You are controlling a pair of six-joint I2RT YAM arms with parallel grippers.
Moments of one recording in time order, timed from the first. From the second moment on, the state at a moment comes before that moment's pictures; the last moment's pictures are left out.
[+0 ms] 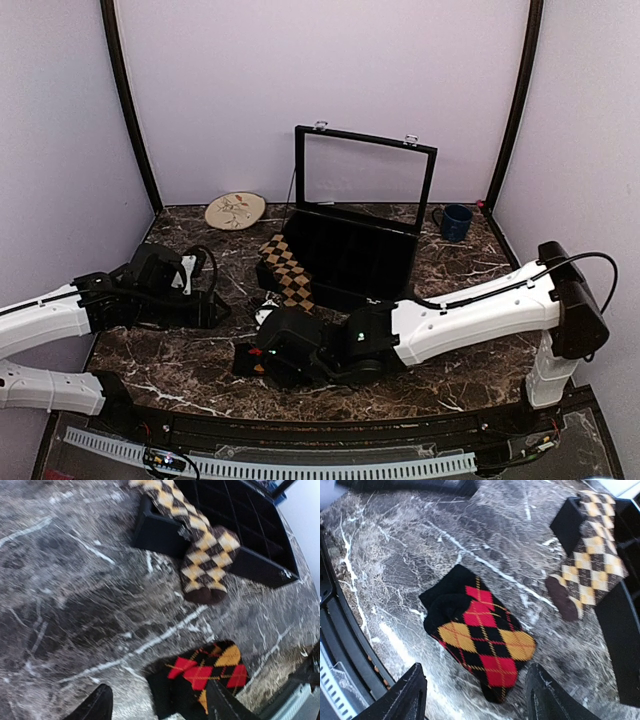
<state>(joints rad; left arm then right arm) -0.72 0.93 0.63 -0.49 -0.08 -0.56 1.47 1.91 1.43 -0.38 0.48 0.39</state>
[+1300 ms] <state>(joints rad) -0.74 1.26 0.64 -0.51 0.39 -0.66 1.32 1.80 1.11 -0.18 0.29 0.62</state>
